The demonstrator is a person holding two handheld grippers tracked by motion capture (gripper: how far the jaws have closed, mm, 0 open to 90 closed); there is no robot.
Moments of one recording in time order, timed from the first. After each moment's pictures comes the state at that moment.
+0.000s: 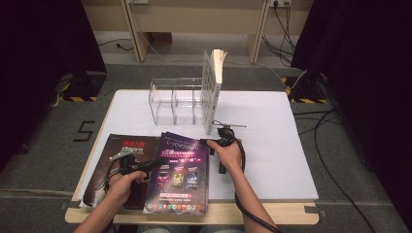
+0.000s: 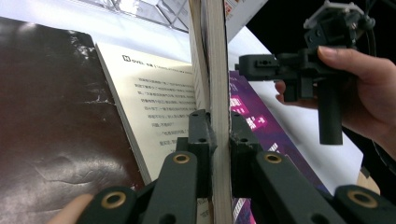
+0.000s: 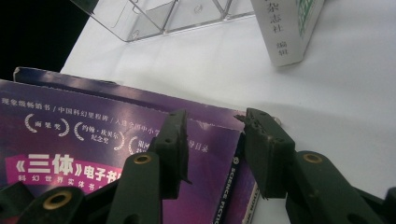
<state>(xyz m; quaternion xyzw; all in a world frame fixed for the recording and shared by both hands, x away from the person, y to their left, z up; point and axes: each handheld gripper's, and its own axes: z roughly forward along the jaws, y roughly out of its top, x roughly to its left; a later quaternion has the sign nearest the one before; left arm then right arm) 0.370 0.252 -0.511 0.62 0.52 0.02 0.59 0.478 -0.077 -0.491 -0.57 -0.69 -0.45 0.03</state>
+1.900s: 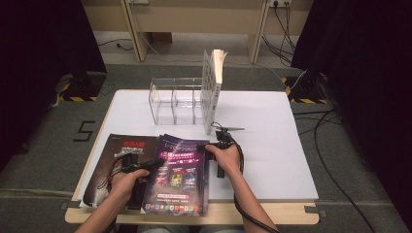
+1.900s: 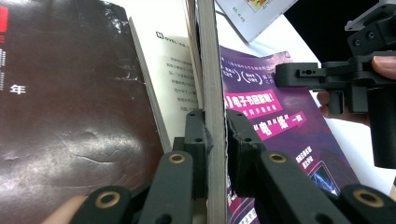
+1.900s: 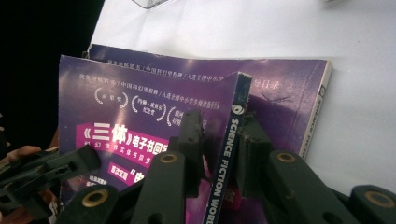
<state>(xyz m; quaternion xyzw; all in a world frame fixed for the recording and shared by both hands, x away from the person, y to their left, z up) 0.376 0.247 -0.512 0.63 0.57 0.02 0.53 0.470 -0.070 -0.494 -0.58 -0.69 -0.43 0.12</state>
